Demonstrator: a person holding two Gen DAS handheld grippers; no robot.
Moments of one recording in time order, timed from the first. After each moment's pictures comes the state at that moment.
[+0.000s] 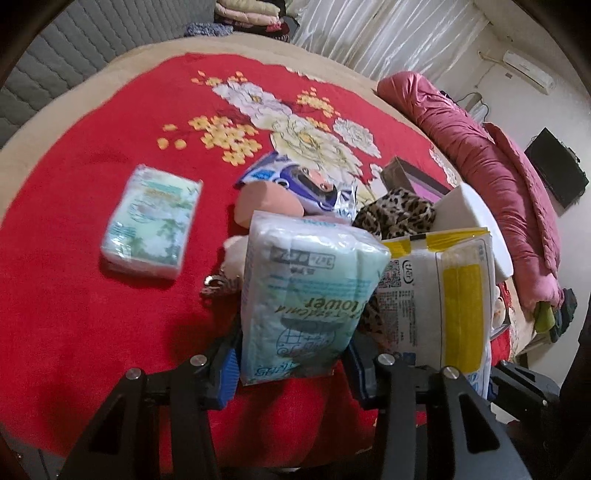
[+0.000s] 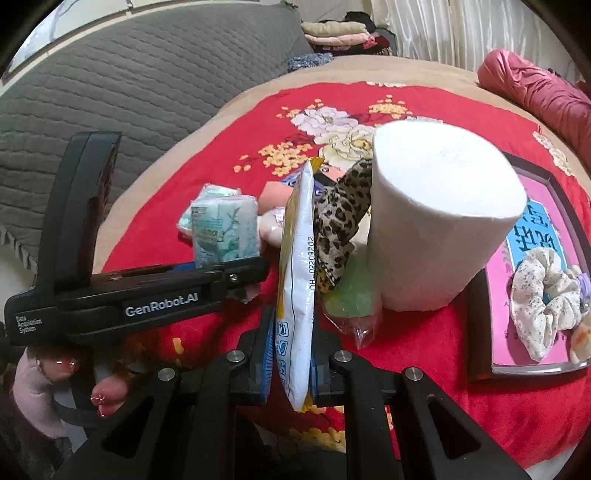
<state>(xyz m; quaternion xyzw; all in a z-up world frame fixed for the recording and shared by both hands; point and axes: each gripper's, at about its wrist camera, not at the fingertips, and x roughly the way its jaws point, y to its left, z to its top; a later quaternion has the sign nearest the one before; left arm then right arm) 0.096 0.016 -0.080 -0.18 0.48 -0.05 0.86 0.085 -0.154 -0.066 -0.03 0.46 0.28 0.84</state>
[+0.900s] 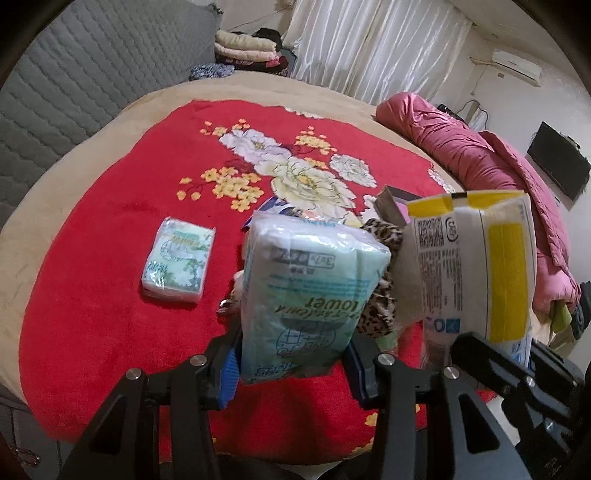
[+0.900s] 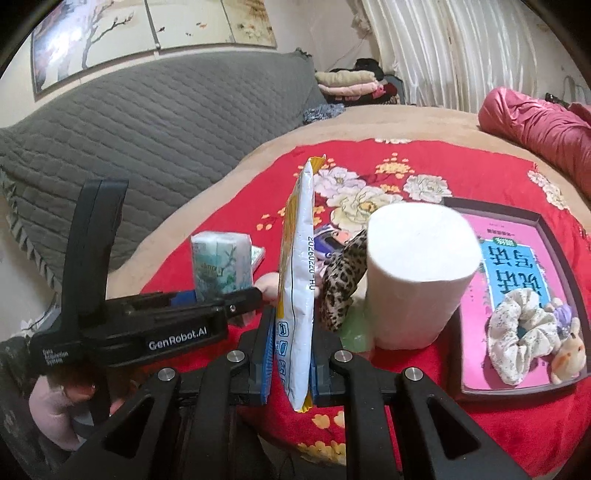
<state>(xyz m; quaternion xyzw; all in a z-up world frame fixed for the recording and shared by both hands) 0.067 0.002 -0.035 -0.14 0.42 -0.01 0.89 0.055 -0.177 -0.015 0.00 0.37 0.31 0.88</state>
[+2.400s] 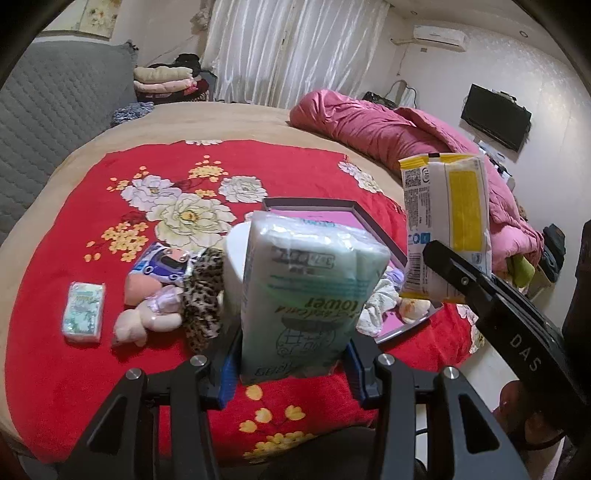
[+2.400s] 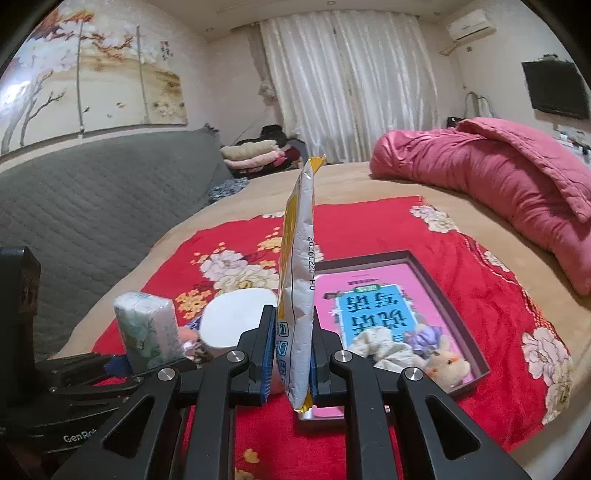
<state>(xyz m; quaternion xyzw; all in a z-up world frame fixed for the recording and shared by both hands) 0.058 -0.121 0.023 -0.07 0.39 -0.13 0.91 0.037 -0.296 0.044 0.05 0.26 0.12 0.96</state>
